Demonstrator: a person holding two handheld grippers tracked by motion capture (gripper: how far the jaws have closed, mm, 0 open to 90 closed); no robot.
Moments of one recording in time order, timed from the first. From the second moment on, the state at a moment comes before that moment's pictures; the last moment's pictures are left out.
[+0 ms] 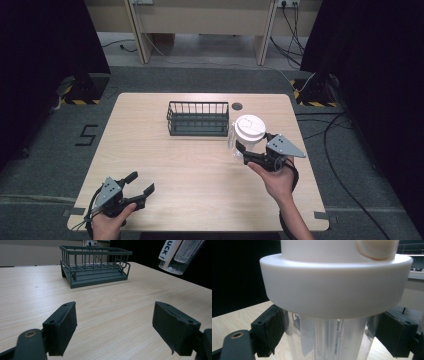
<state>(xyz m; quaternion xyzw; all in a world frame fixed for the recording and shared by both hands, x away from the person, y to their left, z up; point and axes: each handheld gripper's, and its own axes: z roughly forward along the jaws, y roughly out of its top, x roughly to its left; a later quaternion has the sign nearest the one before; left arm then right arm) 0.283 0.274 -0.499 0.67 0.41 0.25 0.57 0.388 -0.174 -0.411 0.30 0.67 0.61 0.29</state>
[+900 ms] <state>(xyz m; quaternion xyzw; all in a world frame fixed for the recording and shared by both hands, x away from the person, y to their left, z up) 0.282 0.275 -0.498 0.67 0.41 0.25 0.57 0.414 -0.150 -0.398 0.31 0.67 0.61 0.30</state>
